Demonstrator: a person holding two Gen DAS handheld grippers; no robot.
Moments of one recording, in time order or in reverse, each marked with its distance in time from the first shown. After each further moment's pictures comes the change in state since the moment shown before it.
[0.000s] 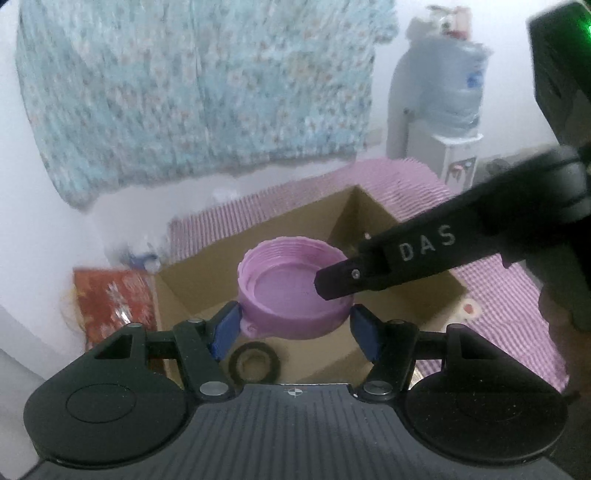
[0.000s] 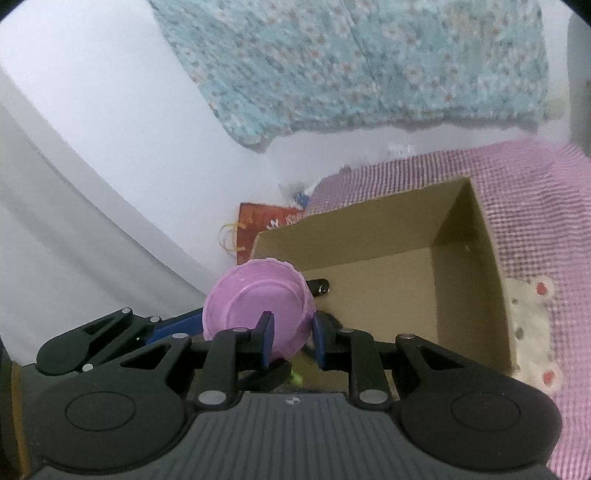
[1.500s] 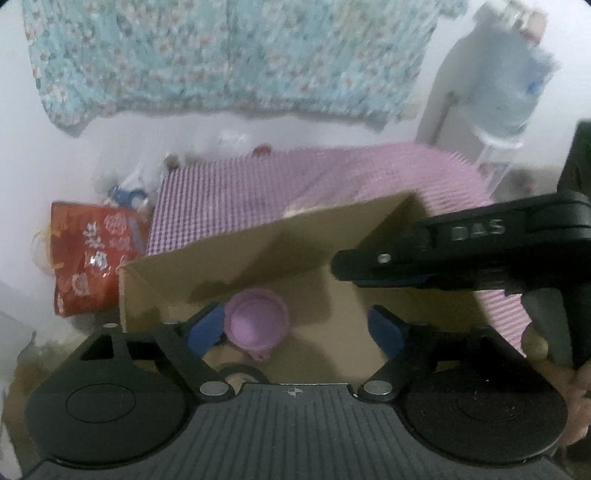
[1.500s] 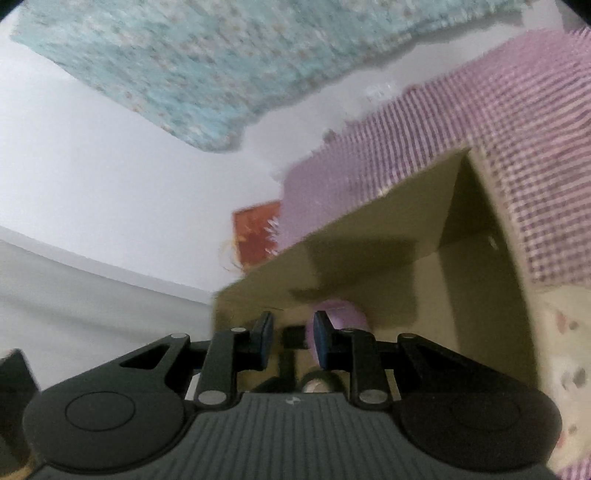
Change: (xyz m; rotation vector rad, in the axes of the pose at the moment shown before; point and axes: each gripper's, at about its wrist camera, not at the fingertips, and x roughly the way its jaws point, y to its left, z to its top) left arm 0.062 0.035 0.051 -0.188 0.153 -0.040; right arm 0.073 -0.103 0.053 0.318 0.074 0.175
